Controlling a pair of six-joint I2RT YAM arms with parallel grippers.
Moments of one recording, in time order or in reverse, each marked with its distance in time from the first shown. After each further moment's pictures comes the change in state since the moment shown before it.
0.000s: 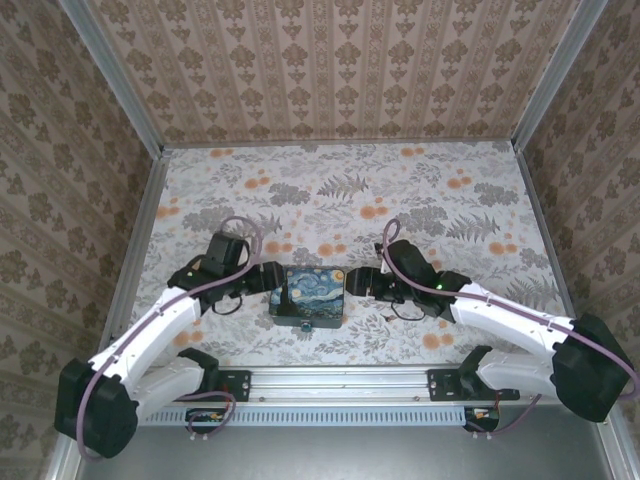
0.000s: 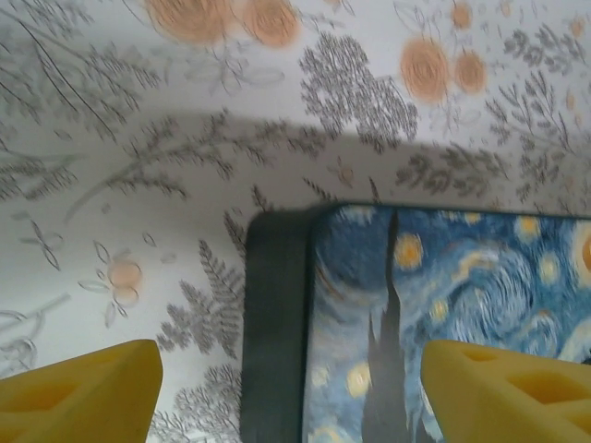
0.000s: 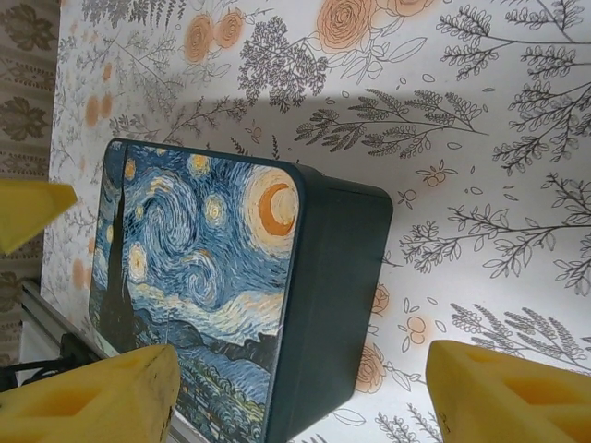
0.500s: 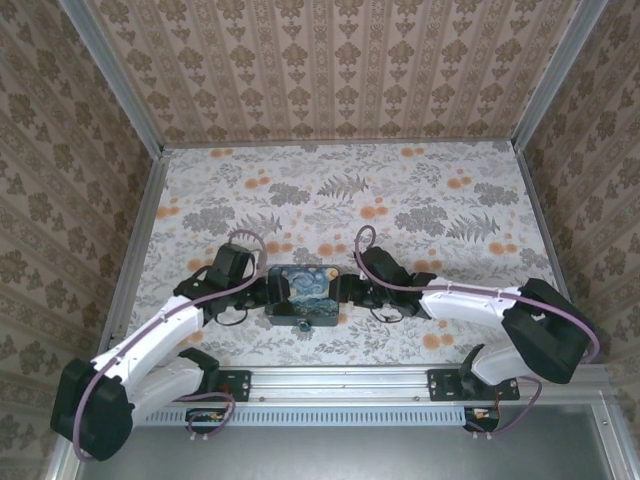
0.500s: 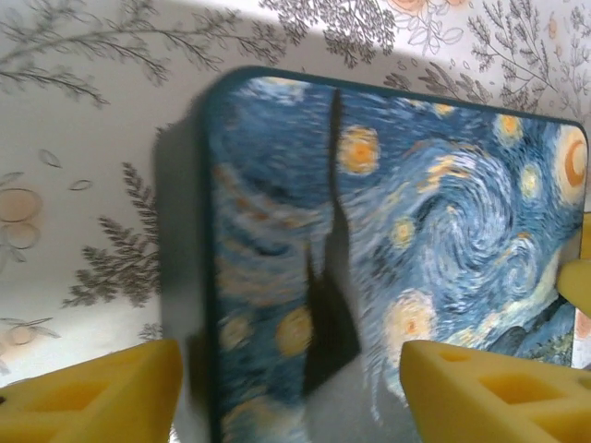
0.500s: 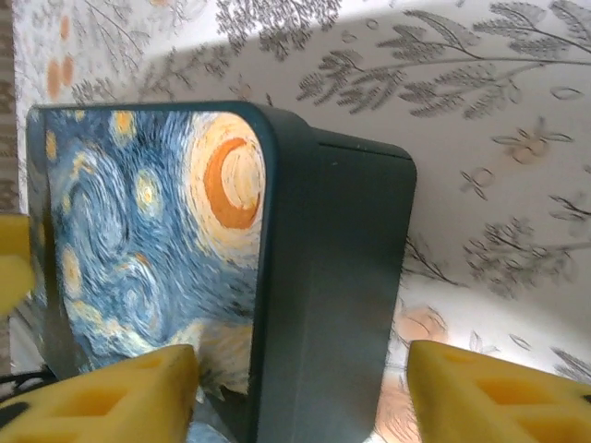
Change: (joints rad) left arm -0.051 0.009 -0.099 0.092 0.106 -0.067; right arm 0.081 0.272 0.016 0.230 -0.009 0.089
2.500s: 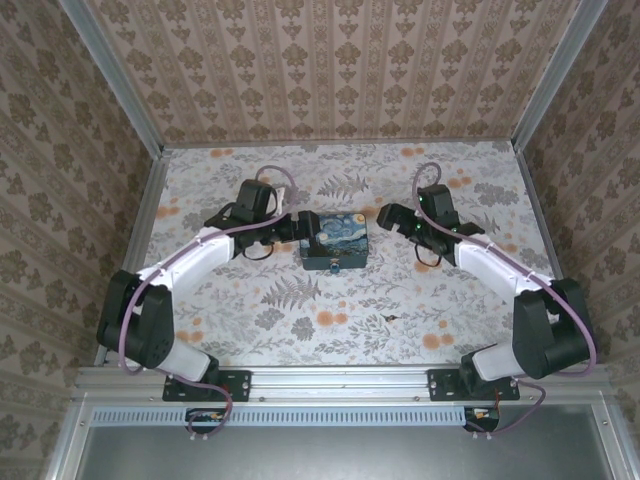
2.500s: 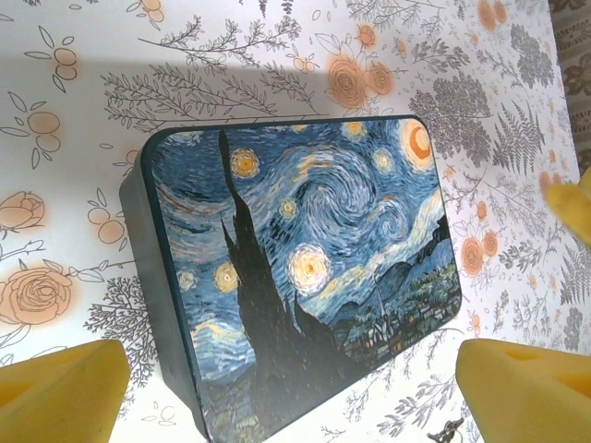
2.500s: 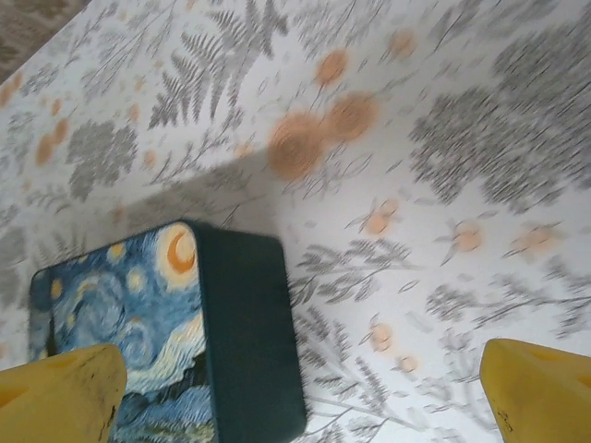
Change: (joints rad) left arm 0.051 0.495 0.485 0.174 0.067 0.116; right arm -0.537 -0.009 0.276 -0.281 0.113 -0.297
